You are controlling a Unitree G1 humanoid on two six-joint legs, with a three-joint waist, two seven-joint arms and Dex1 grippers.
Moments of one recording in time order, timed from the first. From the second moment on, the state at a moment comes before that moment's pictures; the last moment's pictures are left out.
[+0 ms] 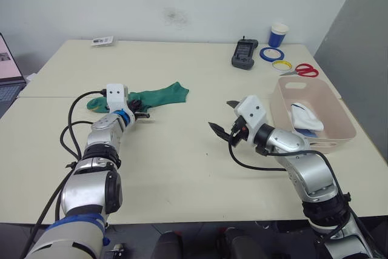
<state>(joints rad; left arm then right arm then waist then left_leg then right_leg) -0.94 0.46 0.24 1.15 -0.17 0.05 -0.41 -0.45 -0.34 0.21 -0.35 0.12 0.58 0.51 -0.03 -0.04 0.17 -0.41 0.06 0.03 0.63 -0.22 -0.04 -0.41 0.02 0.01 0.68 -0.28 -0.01</state>
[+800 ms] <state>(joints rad) -0.24 0.36 0.22 -0.35 -0.97 1.31 -0.50 -0.41 -0.43 0.16 -0.29 0.14 0.50 0.57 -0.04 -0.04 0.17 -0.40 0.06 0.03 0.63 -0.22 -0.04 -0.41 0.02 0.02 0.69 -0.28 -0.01</state>
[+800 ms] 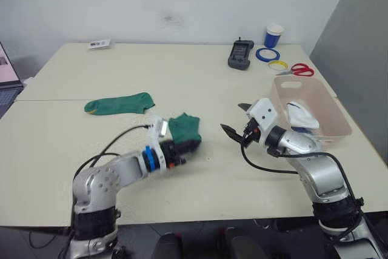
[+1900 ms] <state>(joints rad) -0.92 0.41 -0.24 0.88 -0.16 0.14 -1.06 -0.37 -0.59 0.52 -0.17 -0.09 -0.03 0.98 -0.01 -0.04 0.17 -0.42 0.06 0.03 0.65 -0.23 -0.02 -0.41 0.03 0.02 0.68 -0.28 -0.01</state>
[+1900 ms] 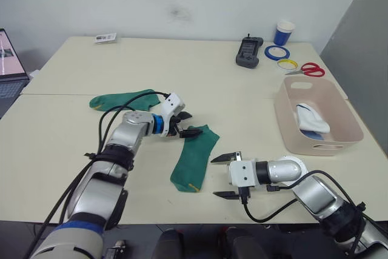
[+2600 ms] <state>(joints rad) -0.90 0.41 -0.17 0.96 -0.06 0.07 -1.15 -0.46 -0.46 0.57 0.07 -0.17 -0.35 0.97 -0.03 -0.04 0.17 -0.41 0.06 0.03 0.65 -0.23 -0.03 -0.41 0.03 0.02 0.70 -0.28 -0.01</state>
